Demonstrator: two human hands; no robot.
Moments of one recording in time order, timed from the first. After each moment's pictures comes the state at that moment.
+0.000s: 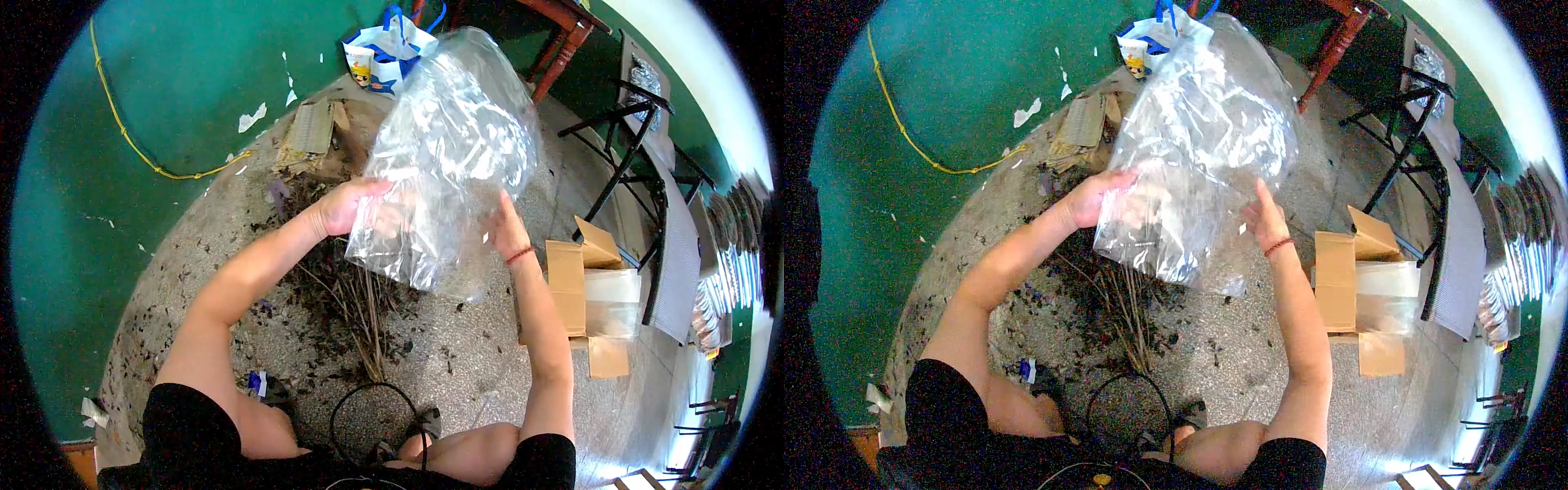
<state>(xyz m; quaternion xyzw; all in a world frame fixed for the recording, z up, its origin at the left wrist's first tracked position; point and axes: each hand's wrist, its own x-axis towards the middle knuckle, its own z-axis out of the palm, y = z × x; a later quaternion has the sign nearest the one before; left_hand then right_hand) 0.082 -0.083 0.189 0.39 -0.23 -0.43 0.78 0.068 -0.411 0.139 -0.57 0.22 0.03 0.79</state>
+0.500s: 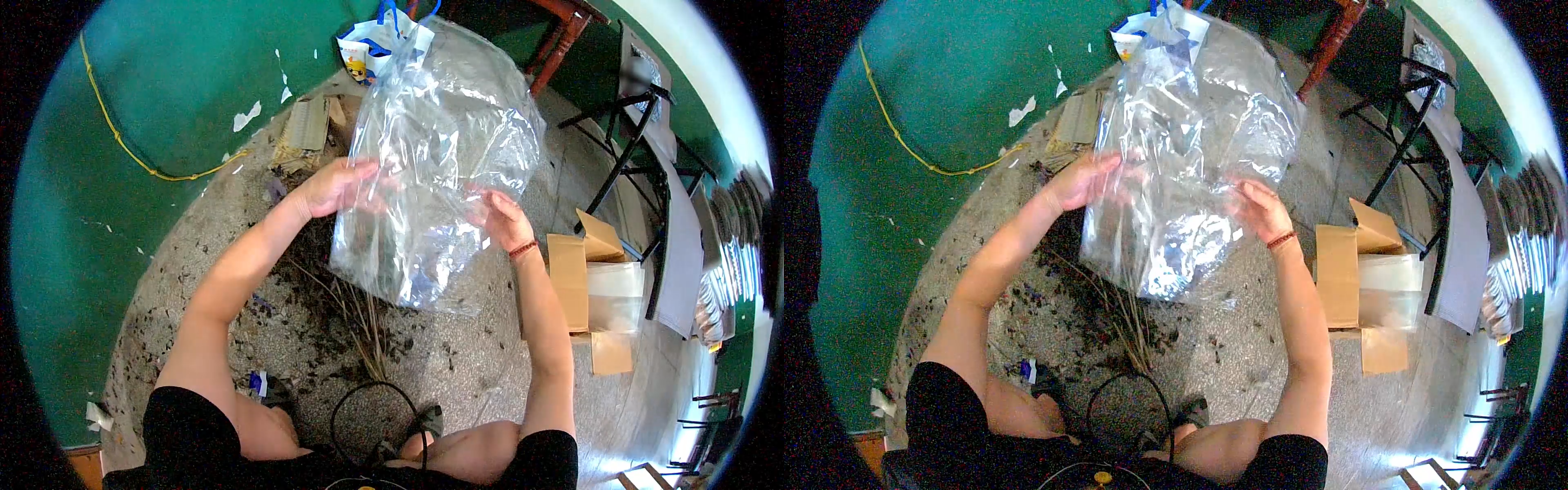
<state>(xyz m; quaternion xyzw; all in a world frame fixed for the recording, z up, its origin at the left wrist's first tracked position) 0.097 -0.069 0.198 0.45 -0.21 -0.36 0.79 0.061 -0.410 0.152 -0.47 -0.05 0.13 0.87</state>
